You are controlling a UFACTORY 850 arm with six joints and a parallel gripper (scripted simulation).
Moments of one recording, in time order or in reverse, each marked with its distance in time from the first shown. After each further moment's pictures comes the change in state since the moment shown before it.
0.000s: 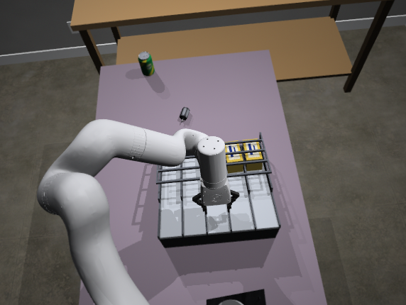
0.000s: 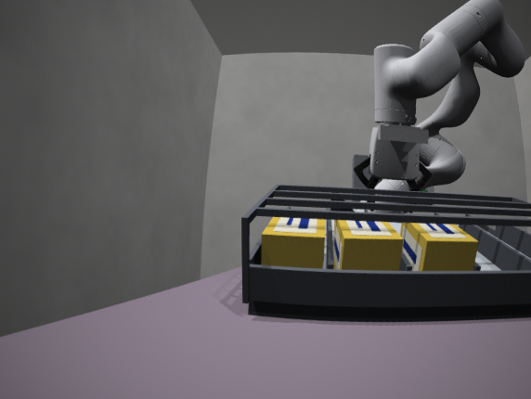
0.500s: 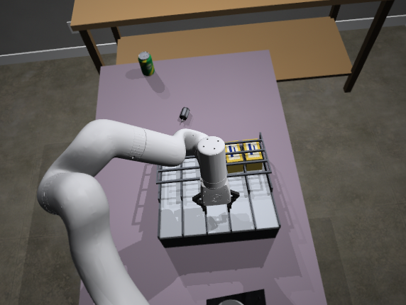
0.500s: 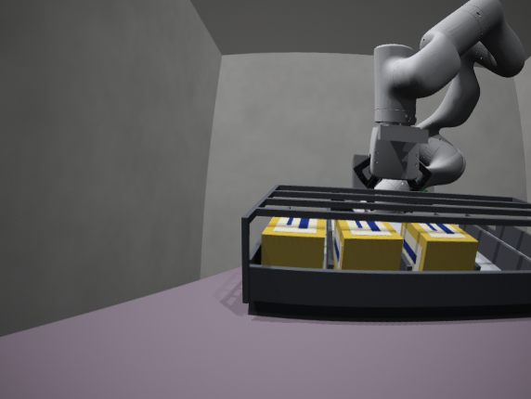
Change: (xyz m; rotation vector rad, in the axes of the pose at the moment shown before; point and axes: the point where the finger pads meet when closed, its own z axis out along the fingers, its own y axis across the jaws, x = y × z) arm 0.000 0.000 0.000 0.000 0.000 0.000
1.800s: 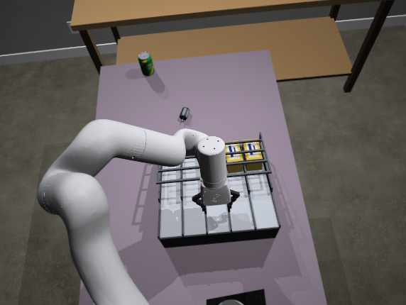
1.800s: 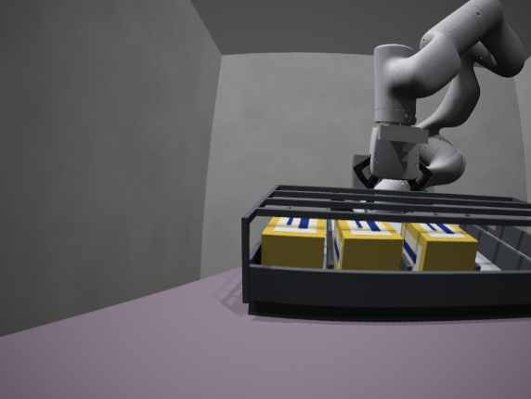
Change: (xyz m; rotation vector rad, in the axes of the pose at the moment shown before) arm 0.000 0.000 0.000 0.000 0.000 0.000
